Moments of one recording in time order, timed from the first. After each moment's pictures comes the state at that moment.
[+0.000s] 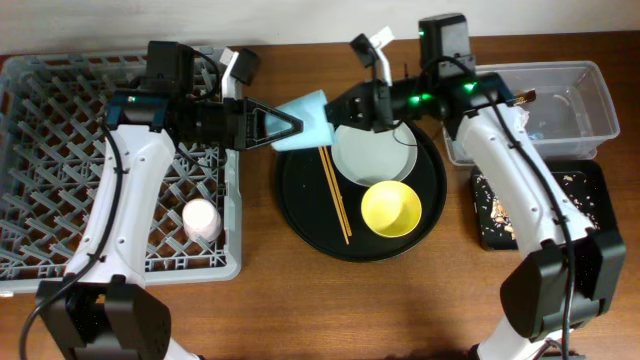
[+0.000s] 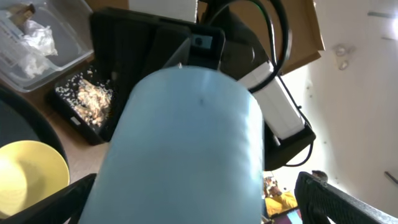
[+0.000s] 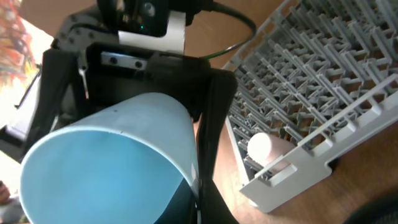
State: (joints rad) left arm -0.09 1.76 1.68 -1.05 1.54 0.09; right arm 0.25 1.83 1.69 -0.59 -1.36 0.15
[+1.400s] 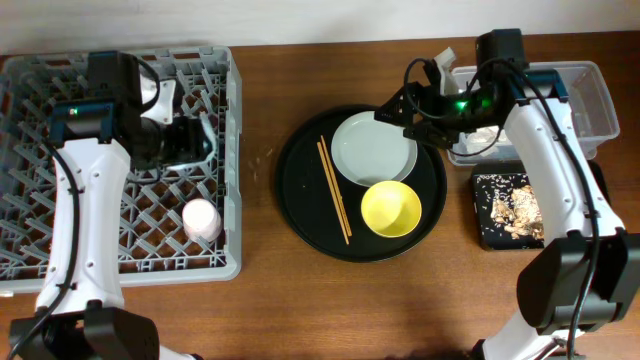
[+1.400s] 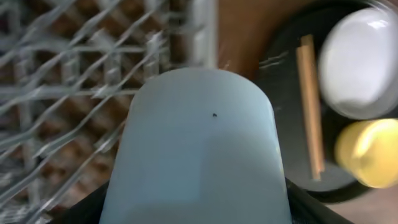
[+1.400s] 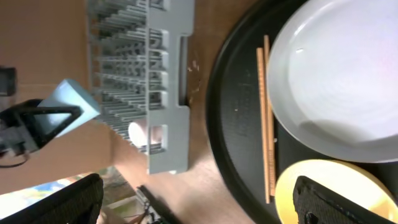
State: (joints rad) left arm 0.07 1.68 1.68 -1.23 0.21 -0.02; right arm 0.03 1.83 1.69 -1.05 -0.85 0.23
